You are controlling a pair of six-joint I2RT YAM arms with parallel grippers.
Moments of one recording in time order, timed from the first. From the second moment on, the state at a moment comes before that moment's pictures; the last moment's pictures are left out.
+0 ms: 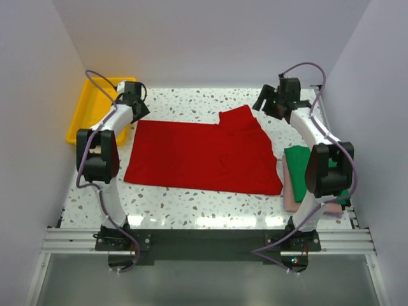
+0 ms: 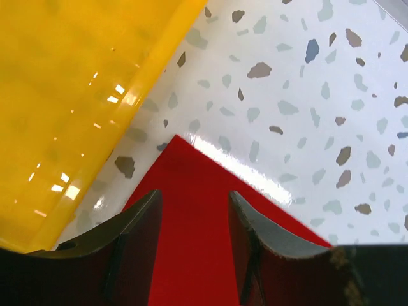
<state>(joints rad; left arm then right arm) -0.06 1.98 1.52 -0.38 -0.31 -0.60 0.09 1.79 1.46 -0.35 -0.11 0.45</state>
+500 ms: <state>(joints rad) -0.07 2.21 1.74 -0.48 -0.39 -0.63 0.09 2.00 1.61 -0.34 -0.13 0.42</state>
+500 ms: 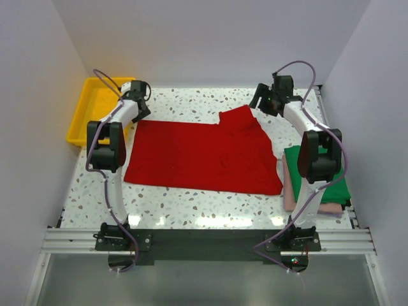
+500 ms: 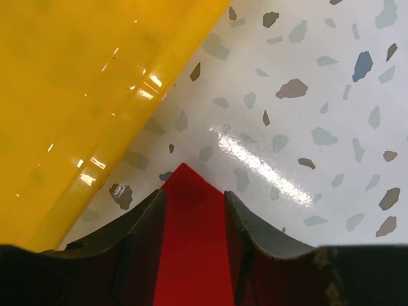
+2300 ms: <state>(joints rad) -0.07 2.24 1.69 -0.38 -0.36 -0.64 0.24 2.55 2.24 -0.57 0.26 0.35</state>
